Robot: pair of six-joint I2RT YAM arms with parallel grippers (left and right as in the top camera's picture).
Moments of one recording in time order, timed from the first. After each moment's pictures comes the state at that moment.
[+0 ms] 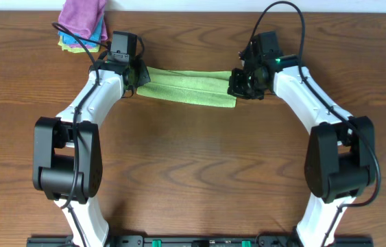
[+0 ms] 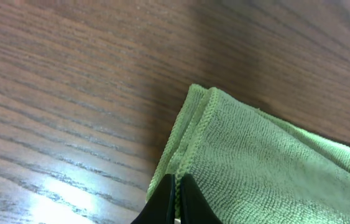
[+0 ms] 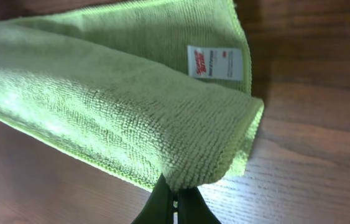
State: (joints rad) left arm -0.15 1.98 1.41 -0.48 -0.03 -0.47; right arm 0.24 2.01 1.50 -0.72 -0.35 0.41
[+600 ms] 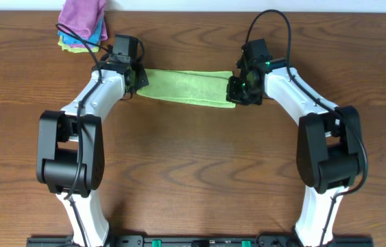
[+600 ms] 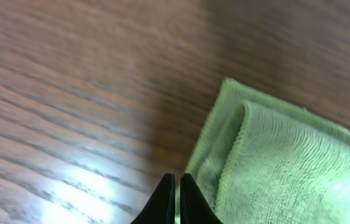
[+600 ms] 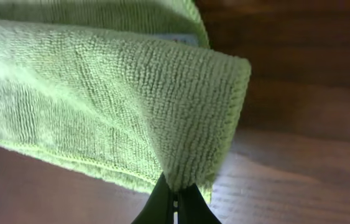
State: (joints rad) left arm -0.15 2.03 1.41 -0.47 -0.09 -0.45; right arm 0.26 2.10 1.50 -0.70 -0.25 0.41
